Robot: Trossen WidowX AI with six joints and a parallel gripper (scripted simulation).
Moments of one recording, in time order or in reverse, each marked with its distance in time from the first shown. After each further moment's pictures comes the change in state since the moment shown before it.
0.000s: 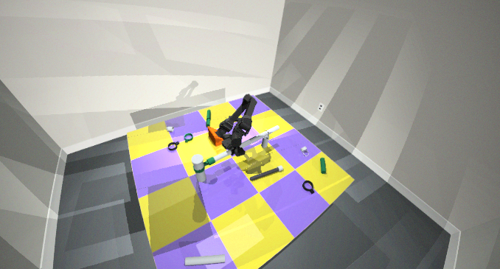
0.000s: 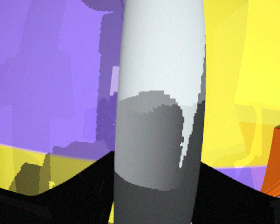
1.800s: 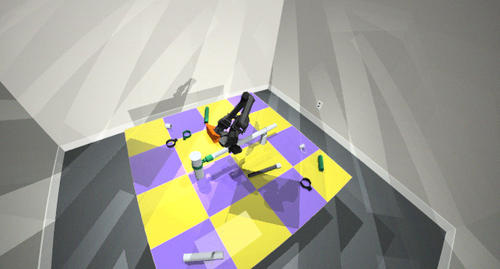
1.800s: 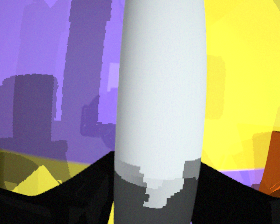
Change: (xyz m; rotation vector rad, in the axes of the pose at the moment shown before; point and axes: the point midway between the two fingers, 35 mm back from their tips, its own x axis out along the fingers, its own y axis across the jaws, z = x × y) arm 0.003 0.000 0.007 -0.004 0.018 -0.015
